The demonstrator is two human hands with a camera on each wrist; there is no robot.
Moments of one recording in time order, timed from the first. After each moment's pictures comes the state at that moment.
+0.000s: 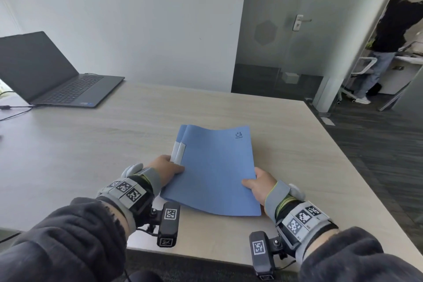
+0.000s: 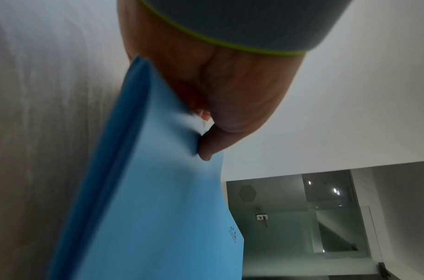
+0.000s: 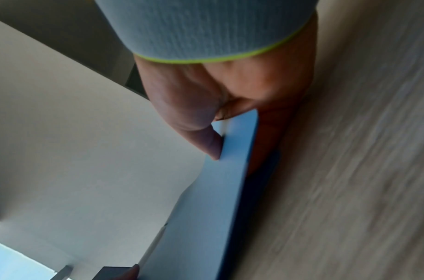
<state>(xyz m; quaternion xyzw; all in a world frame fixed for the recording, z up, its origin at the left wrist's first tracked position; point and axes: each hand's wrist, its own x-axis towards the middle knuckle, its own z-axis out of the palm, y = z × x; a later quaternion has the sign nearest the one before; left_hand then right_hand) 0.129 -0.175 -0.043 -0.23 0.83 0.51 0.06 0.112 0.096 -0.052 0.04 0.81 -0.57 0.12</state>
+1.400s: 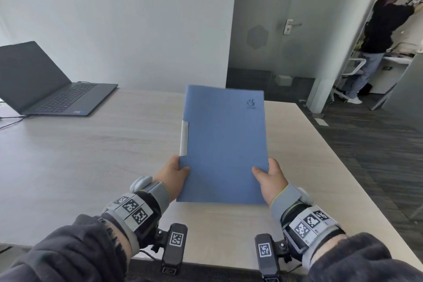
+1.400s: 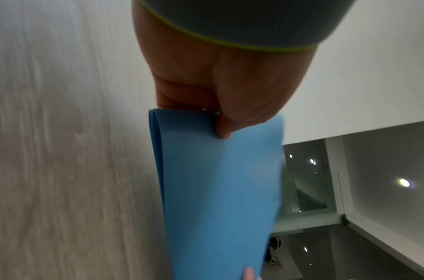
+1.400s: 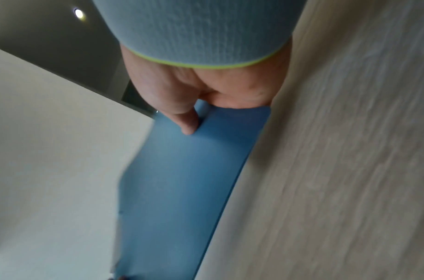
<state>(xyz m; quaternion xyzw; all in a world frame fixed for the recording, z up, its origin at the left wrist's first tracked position) 0.144 -0.132 -0.034 -0.15 0.84 0.53 0.00 0.102 0.125 -0.058 0.04 0.76 -0.64 -0.04</state>
